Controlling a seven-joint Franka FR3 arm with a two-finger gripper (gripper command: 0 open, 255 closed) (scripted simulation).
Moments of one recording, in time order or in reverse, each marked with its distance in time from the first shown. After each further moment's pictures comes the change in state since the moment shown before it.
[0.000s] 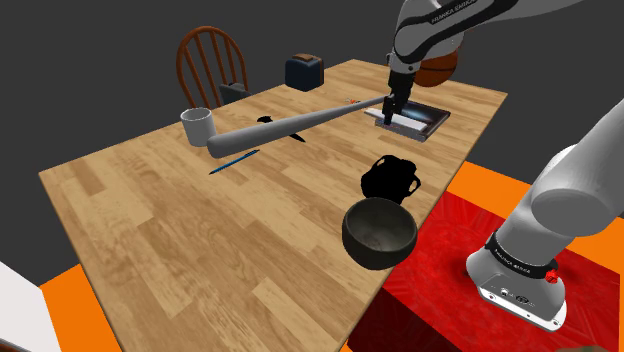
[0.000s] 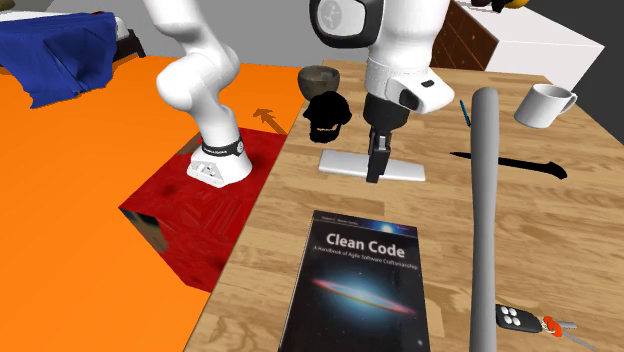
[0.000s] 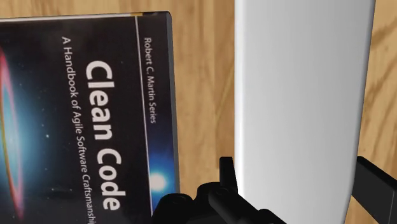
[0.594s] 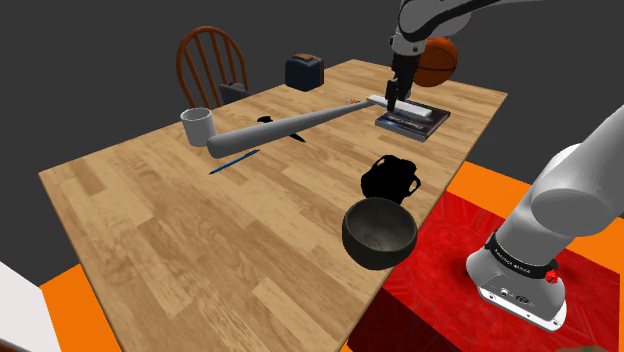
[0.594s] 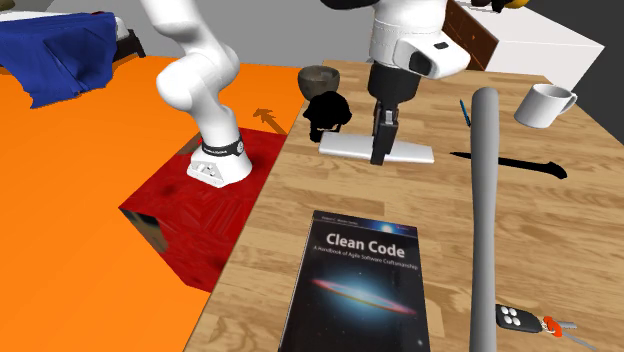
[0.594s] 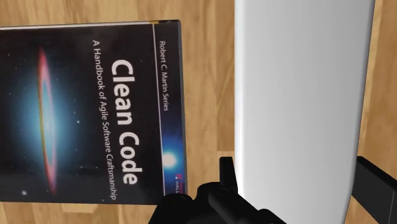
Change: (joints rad) arm 0.000 -0.043 0.005 0.084 -0.007 -0.126 0.003
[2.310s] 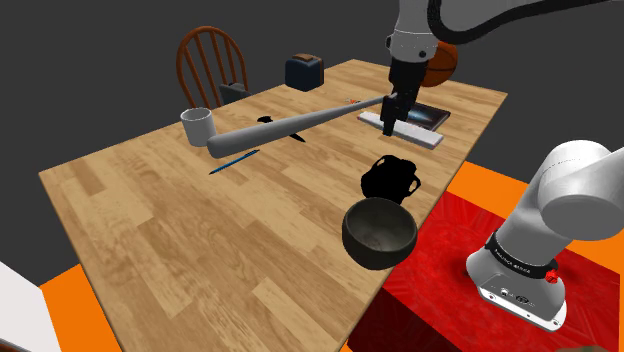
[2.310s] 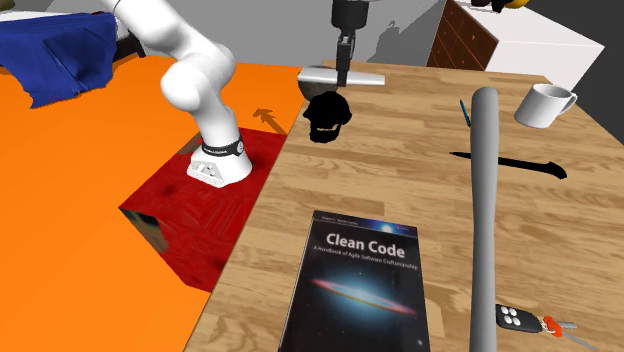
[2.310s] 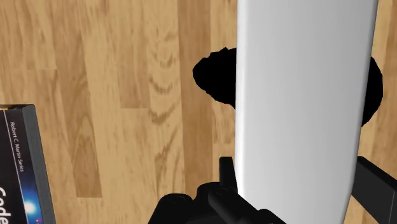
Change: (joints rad) arm 0.153 -0.415 0.302 -0.261 0.093 -0.162 0.402
